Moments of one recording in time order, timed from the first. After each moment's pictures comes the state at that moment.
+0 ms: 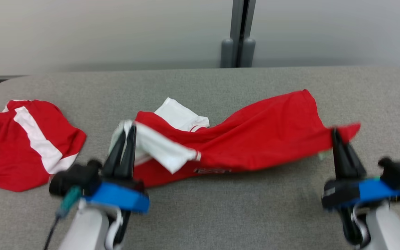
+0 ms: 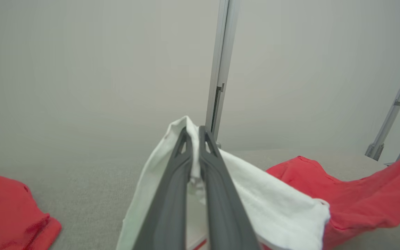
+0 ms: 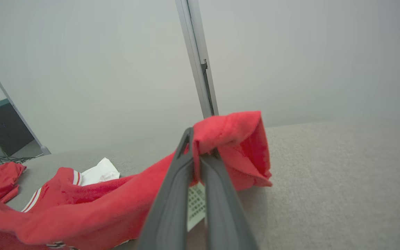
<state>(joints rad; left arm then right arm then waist) -0.20 0.12 -0.24 0.24 -0.29 -0.12 -0.26 -0.21 -0.11 0.02 0.30 0.34 0.13 -0.26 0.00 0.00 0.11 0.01</state>
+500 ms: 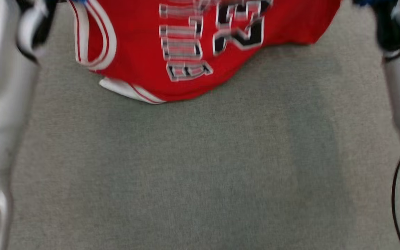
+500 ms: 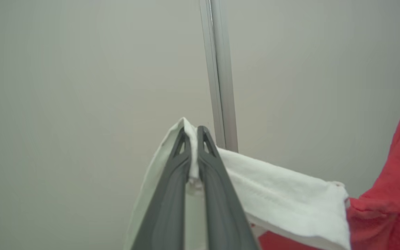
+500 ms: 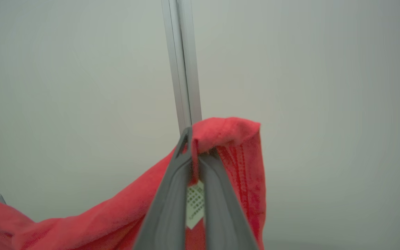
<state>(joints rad) -1.19 0.32 -0.41 0.51 -0.42 -0.13 -0.14 -1.18 -0.20 0.13 0.67 0.40 0.13 -0.19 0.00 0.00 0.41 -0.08</state>
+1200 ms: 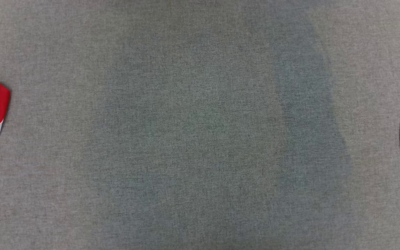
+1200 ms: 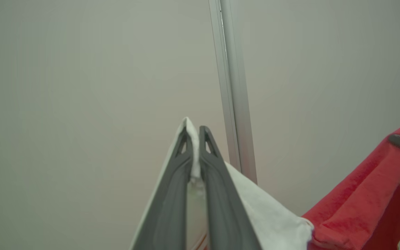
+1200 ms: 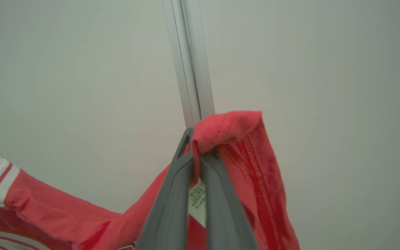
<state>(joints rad) -1.75 0.25 -0.59 0.89 -0.56 -0.13 -0.25 -1.73 -0.18 0.21 1.04 0.51 0.13 -0.25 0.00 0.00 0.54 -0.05</state>
